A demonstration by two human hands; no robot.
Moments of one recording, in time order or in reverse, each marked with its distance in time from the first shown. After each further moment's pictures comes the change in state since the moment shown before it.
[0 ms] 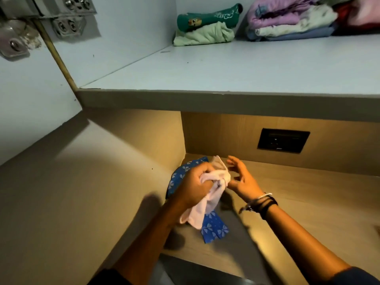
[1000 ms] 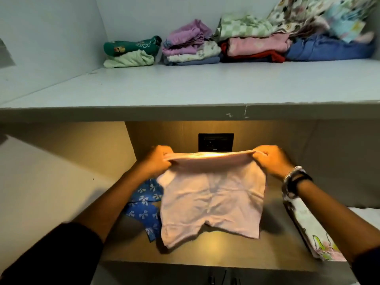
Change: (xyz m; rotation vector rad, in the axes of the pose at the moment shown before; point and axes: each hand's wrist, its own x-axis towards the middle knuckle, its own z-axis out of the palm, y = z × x) left_hand 0.046 0.103 0.022 0.500 -0.121 0.003; right_hand -0.095 -0.039 -0.254 -0.607 0.313 -0.045
